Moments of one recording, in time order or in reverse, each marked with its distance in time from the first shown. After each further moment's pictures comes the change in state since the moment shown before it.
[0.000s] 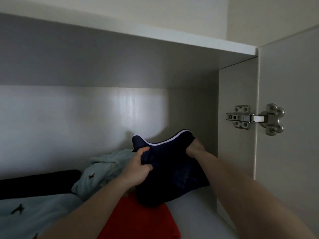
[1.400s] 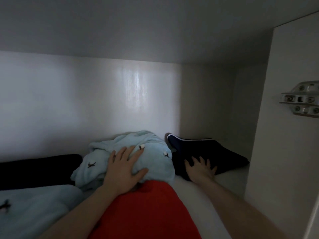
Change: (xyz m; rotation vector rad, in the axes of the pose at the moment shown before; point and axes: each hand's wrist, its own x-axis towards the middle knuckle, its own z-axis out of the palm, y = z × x) left_hand 0.041 -0.147 -0.041 1.025 0.132 0.271; right_hand 0.026 0.098 0.143 -0.430 -0.082 -0.007
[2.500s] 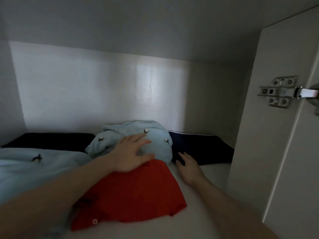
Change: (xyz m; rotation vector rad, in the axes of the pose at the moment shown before) left_hand -0.036 0.059 -0.088 -0.226 -0.232 -0.029; right_hand -0.070 0.016 -0.007 0.292 -0.136 -0.420
